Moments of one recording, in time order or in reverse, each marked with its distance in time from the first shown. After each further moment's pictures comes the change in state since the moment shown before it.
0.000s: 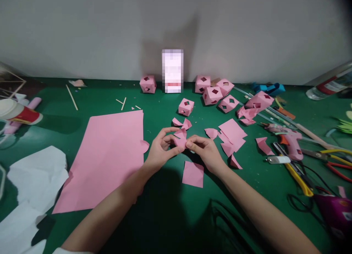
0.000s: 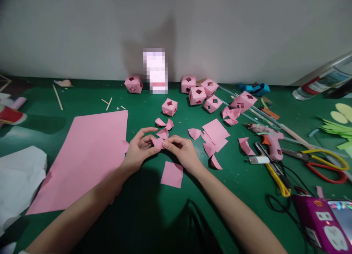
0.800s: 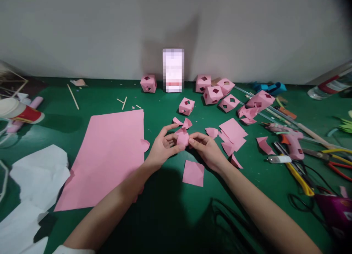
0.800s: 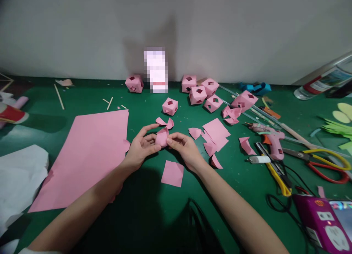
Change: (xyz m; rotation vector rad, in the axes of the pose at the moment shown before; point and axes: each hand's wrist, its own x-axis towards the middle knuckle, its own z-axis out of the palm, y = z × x) left_hand 0.003 0.000 0.001 -0.120 -0.044 -0.087; right_hand 0.007 0.007 -0.007 0.350 -0.030 0.159
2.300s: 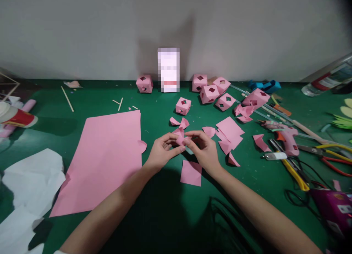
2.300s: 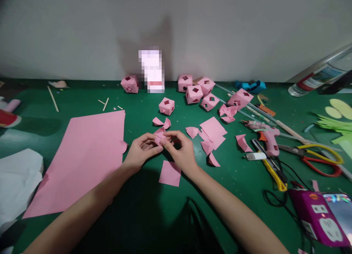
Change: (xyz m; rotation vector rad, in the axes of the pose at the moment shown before) left_hand -0.001 -0.006 0.007 0.133 0.066 0.000; right_hand -0.012 0.002 0.011 -0.549 0.203 -0.486
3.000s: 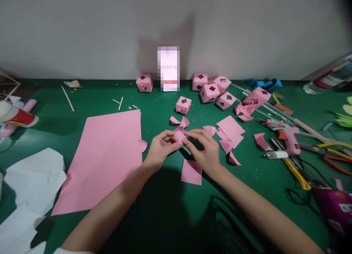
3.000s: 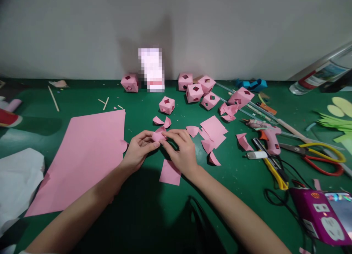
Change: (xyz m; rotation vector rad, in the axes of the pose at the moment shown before) left_hand 0.003 -0.002 -0.004 -0.133 0.022 -0.002; right_hand -0.004 -0.003 0.000 -0.230 0.054 -0.182
